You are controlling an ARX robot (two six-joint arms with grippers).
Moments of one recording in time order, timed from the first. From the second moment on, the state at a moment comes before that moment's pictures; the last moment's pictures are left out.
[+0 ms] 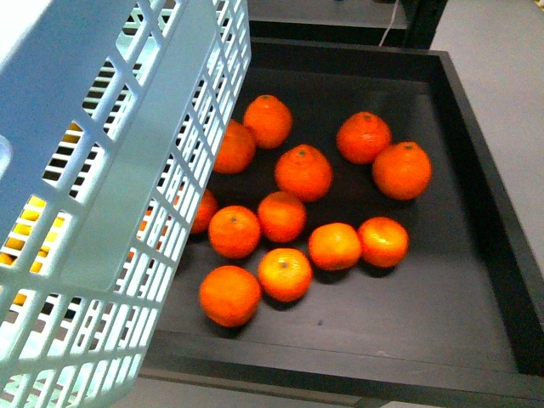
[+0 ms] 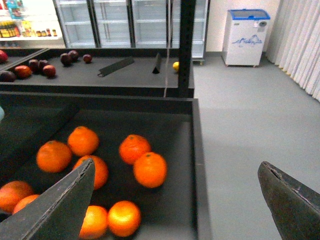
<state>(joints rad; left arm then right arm) -0.20 0.86 0.69 -0.05 -0.03 -1.60 0.00 0.00 0.02 0.00 0.00 0.00</state>
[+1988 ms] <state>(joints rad) -0.20 0.85 0.69 -0.05 -0.02 -1.60 0.00 0.00 0.02 0.00 0.00 0.00</state>
